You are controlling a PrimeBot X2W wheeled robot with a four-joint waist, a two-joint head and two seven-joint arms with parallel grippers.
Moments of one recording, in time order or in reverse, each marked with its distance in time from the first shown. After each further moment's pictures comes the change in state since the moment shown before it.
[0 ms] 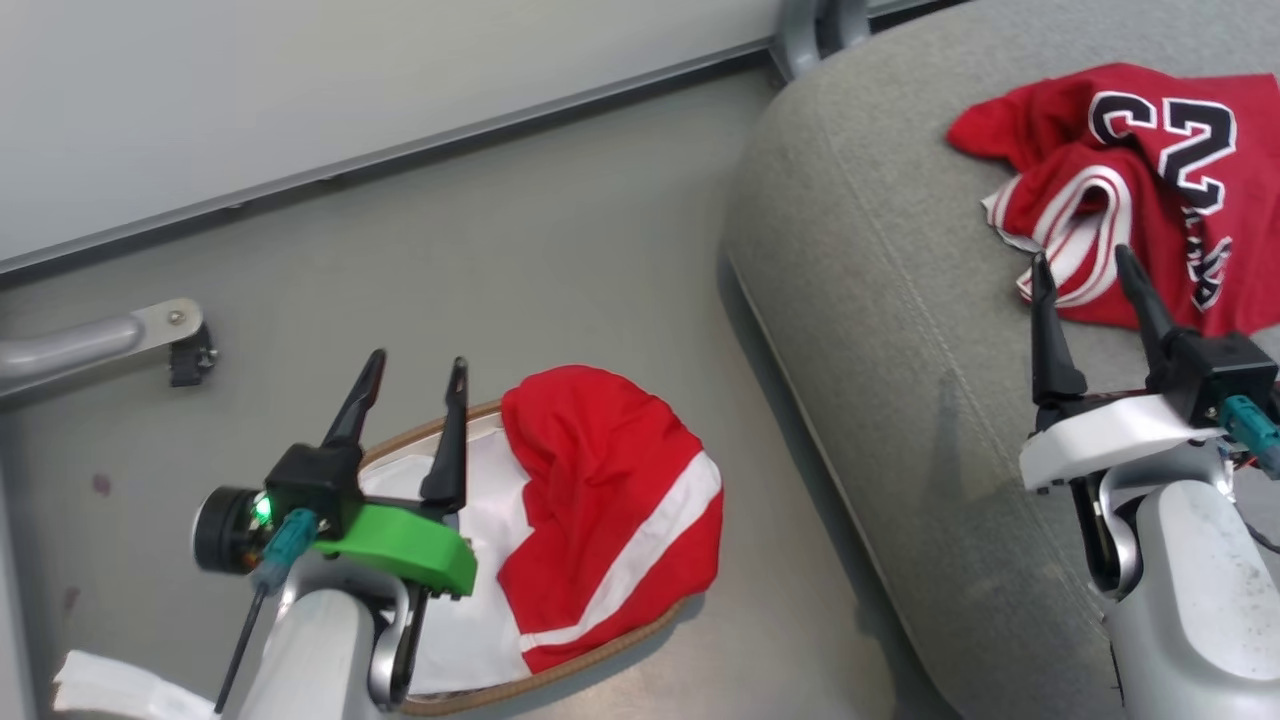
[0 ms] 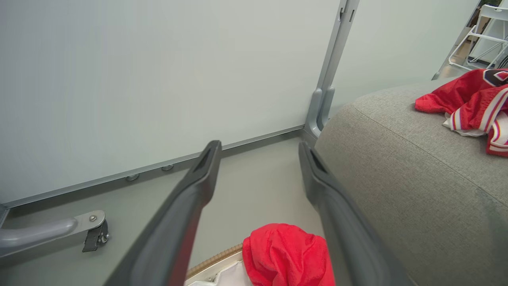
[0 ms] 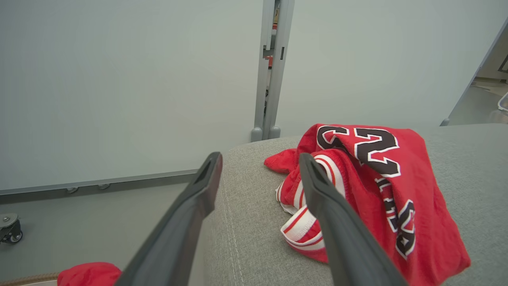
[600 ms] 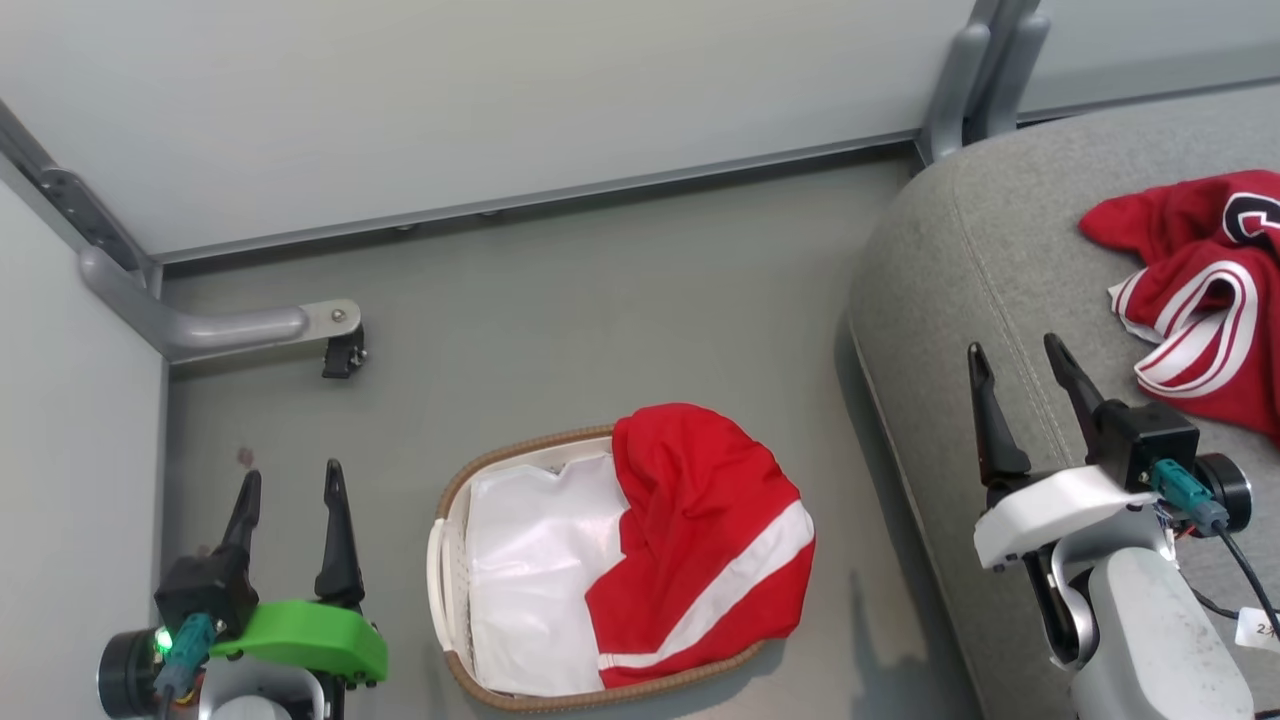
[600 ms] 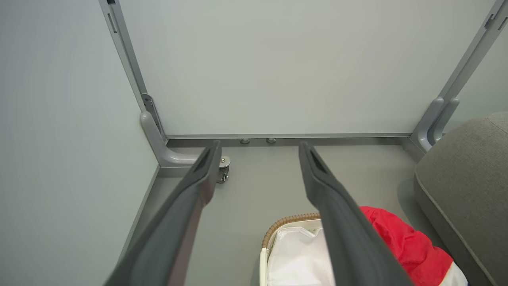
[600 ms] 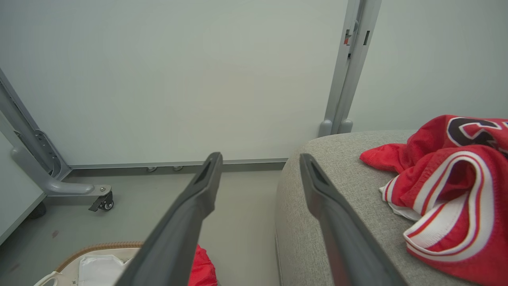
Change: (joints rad) left arm 0.165 -0.009 0.234 -0.005 0.018 0.018 0.000; right arm 0.086 0.027 0.069 0.049 0.018 0.000 0.000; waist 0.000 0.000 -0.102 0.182
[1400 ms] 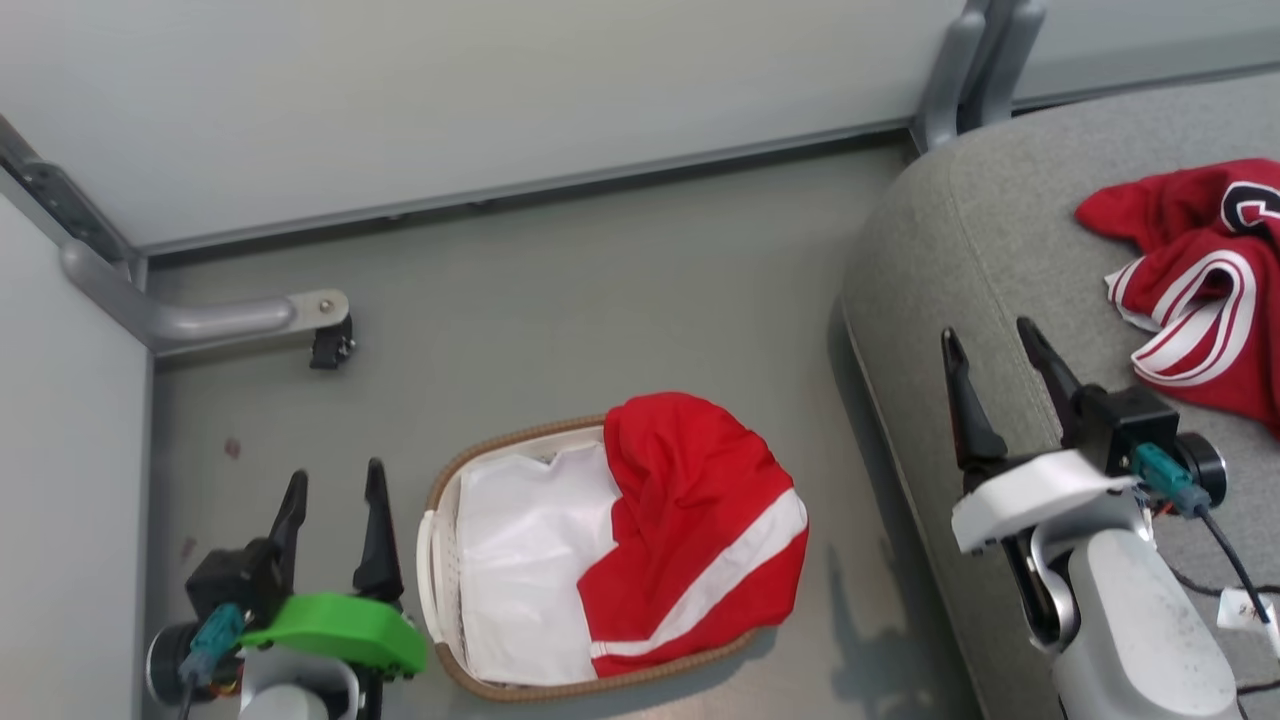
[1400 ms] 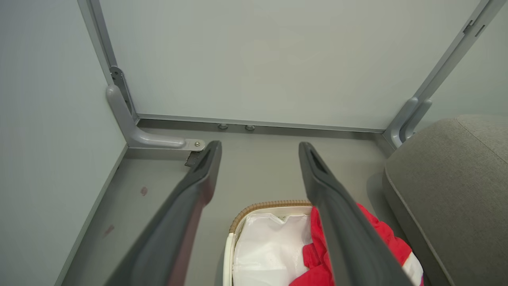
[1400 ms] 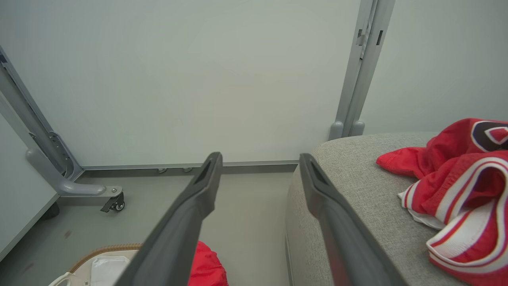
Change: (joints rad) left arm 0.003 -0.002 -0.082 0.026 -0.123 0.012 0.000; right arm -0.017 0.007 0.042 -0.002 0.019 0.000 0.000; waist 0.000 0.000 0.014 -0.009
